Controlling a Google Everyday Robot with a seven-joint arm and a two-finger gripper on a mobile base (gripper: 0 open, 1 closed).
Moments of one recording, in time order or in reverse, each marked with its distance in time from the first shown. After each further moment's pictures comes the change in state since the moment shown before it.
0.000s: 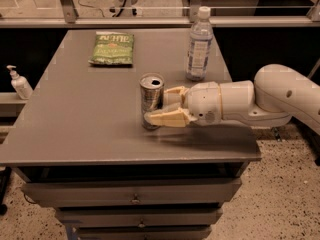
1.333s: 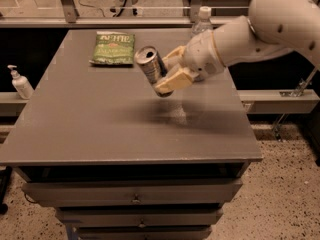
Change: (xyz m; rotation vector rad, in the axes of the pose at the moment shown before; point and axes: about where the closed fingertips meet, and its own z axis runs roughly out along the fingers) arm -0.039 -0.071 -0.018 0.048 0.354 -0.215
